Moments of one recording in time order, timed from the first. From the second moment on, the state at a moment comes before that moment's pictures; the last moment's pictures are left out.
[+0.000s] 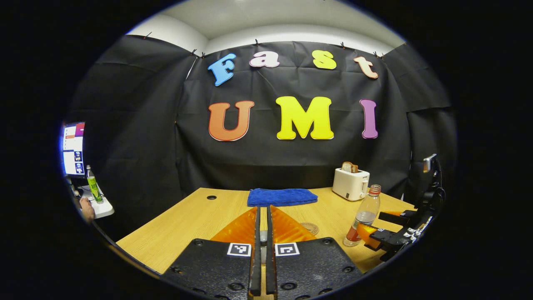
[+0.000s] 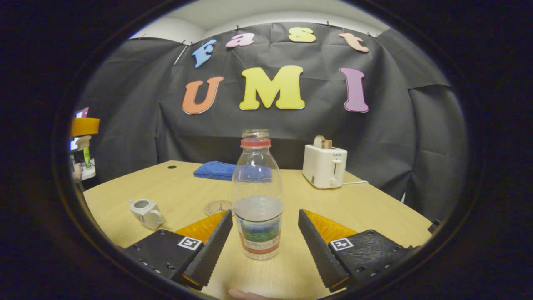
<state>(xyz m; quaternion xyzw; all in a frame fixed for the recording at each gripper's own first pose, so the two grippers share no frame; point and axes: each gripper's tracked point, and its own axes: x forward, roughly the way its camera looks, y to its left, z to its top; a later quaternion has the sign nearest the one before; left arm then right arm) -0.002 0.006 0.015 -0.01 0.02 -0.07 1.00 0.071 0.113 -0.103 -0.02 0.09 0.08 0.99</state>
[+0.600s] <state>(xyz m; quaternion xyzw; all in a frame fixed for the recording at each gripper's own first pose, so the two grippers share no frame) 0.001 0.012 0.009 -0.01 0.03 -0.08 1.00 0.090 0.120 -0.104 -0.04 0.08 0.08 0.99</state>
